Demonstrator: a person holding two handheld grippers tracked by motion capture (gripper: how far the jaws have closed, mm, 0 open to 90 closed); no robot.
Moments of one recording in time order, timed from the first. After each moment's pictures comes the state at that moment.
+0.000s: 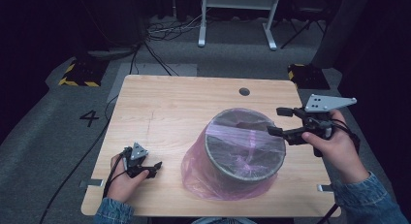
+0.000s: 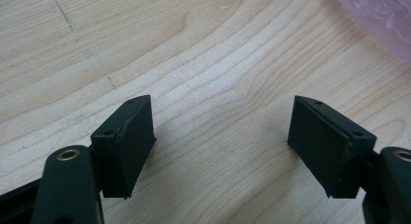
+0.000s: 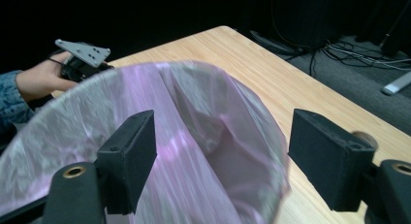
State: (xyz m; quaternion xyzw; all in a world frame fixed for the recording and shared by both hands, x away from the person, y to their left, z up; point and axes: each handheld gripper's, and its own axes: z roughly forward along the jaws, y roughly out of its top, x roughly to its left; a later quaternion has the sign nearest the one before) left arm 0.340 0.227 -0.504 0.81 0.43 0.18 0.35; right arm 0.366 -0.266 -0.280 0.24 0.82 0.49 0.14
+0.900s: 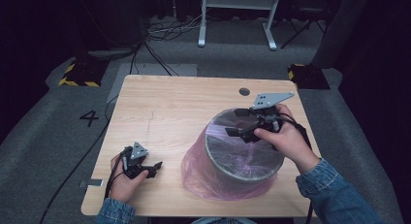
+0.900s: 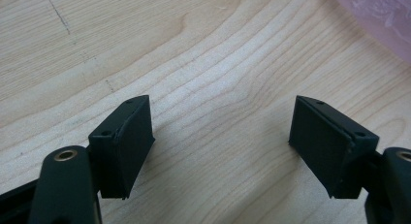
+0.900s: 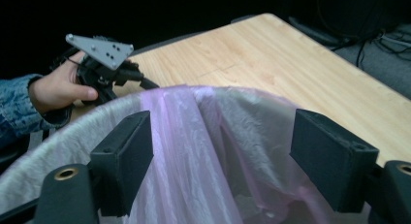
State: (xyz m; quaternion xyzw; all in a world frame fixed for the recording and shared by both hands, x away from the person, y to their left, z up) left arm 0.342 0.228 -0.504 0.82 0.42 0.17 0.35; right arm 0.398 -0.169 -0.311 0.20 0.85 0.48 0.08
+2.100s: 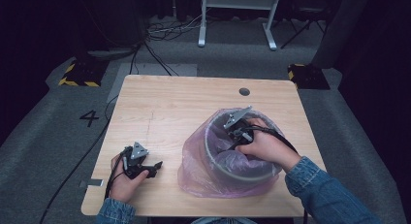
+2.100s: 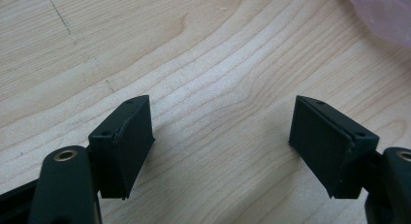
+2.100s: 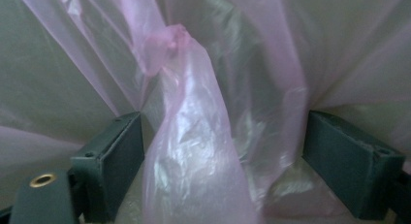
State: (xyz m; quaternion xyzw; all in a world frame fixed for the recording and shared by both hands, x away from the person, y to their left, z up) left arm 0.342 0.228 -0.504 0.82 0.42 0.18 0.35; right arm 0.411 -0.129 -0.386 0.22 0.94 0.27 0.02
